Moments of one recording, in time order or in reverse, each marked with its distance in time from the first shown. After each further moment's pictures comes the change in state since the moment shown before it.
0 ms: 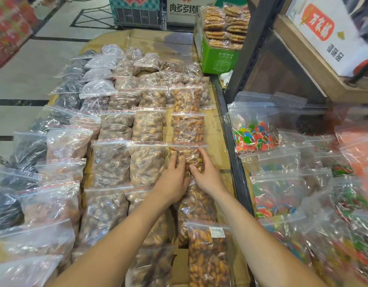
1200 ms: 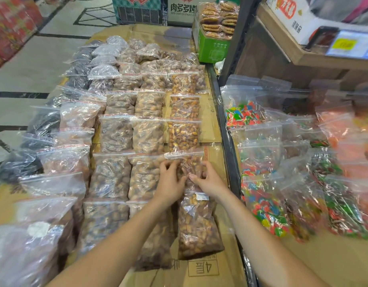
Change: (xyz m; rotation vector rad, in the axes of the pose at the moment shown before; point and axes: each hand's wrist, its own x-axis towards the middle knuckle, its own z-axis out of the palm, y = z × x) left_hand -0.110 0.023 0.056 -0.418 0.174 -0.175; right_hand -0.114 0.047 -0.001 0.071 -0.149 0.187
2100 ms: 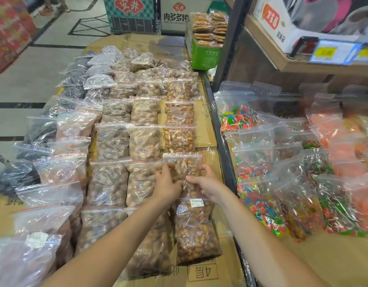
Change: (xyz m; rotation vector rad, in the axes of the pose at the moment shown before) left_hand 0.008 0.006 -0.006 -0.133 -0.037 -0.168; right_hand 0.015 0.002 -0.006 0.379 -0.075 0.181
